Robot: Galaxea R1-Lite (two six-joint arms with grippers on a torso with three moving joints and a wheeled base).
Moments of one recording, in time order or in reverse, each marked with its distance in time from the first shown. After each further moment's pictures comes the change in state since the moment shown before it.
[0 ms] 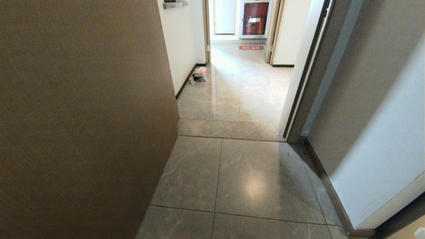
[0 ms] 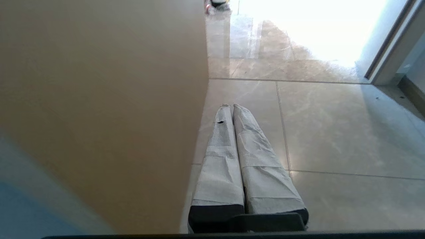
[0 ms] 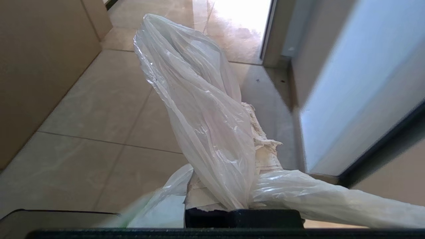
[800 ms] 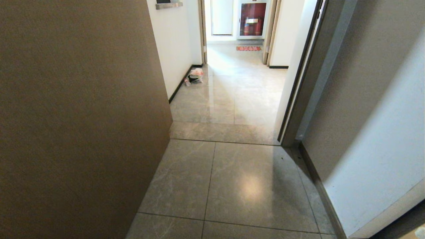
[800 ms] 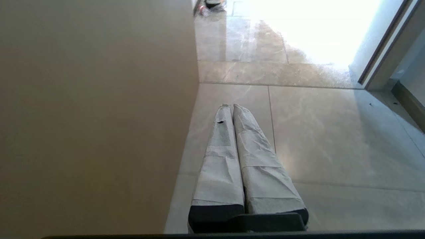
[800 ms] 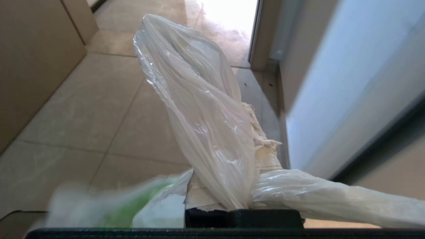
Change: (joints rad) left arm 0.000 0.000 0.001 0.000 0.001 -0.004; right arm -0.001 0.000 0.000 0.001 -0.001 0.003
